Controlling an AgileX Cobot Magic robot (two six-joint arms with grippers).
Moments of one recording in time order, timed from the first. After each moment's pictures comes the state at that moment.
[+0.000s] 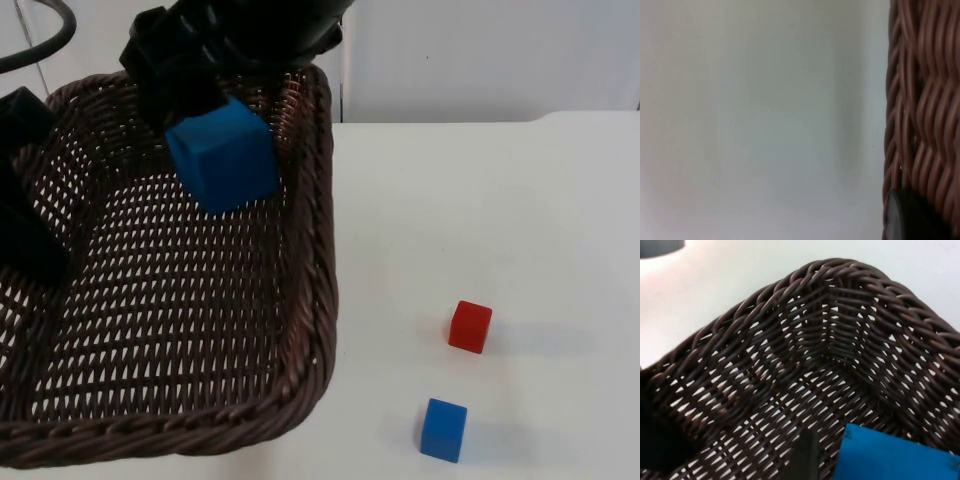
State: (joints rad) right arm 0.88 1.95 -1.69 0.08 0.62 -0.12; left arm 0.04 1.42 -0.82 -0.65 1.00 0.36
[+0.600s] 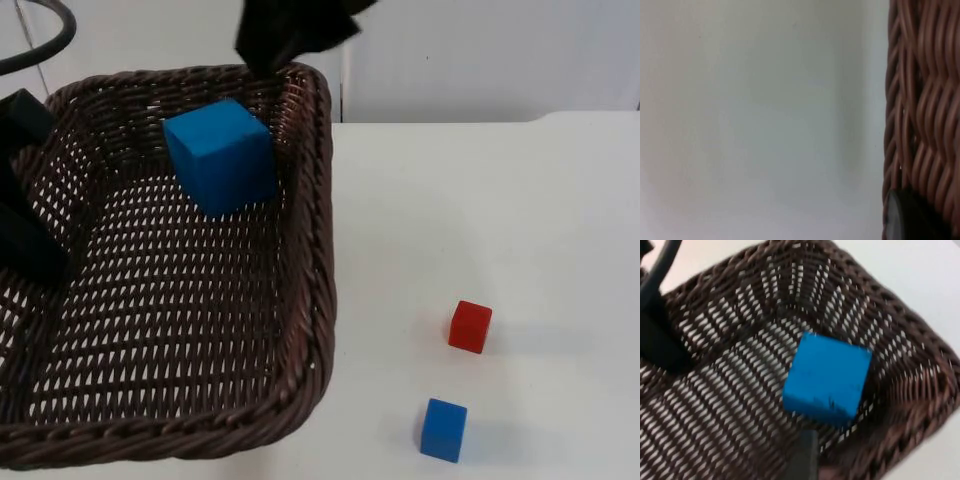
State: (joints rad) right arm 0.88 1.65 -1.46 -0.05 0.70 -0.08; left arm 0.04 1.42 -0.82 -0.64 1.00 0.36
